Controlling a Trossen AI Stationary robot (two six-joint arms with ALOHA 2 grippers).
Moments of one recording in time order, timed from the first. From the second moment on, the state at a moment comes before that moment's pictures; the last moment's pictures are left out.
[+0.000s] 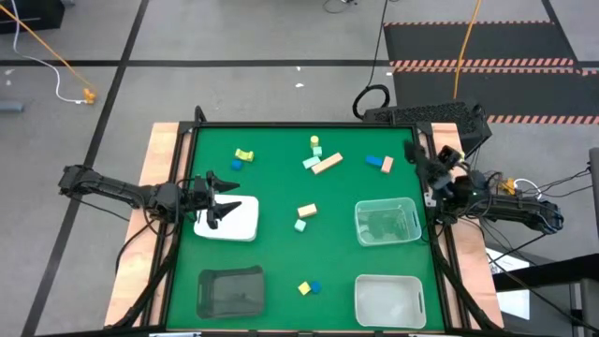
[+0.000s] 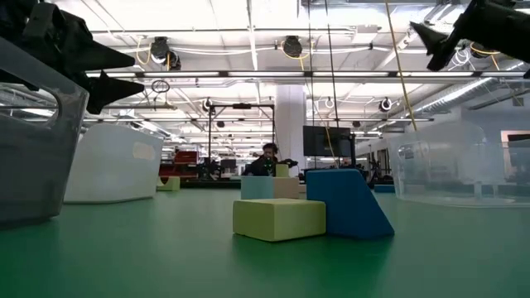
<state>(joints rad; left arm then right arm) -0.20 0.35 0.01 0.33 -0.38 -0.24 -0.24 0.29 0.02 0.96 0.21 0.71</state>
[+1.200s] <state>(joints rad) -0.20 0.35 0.01 0.33 -0.38 -0.24 -0.72 1.05 0.65 -0.47 -0.03 0.39</state>
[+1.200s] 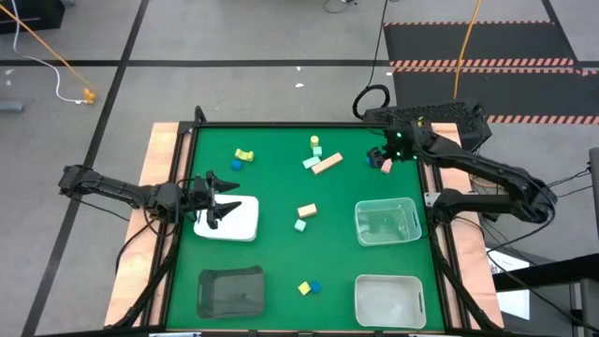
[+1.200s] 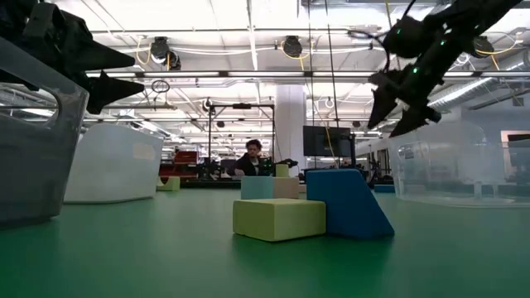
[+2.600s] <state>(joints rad) -0.20 0.35 0.01 0.33 -0.38 -0.24 -0.84 1.48 0.65 -0.36 0.00 -0.07</state>
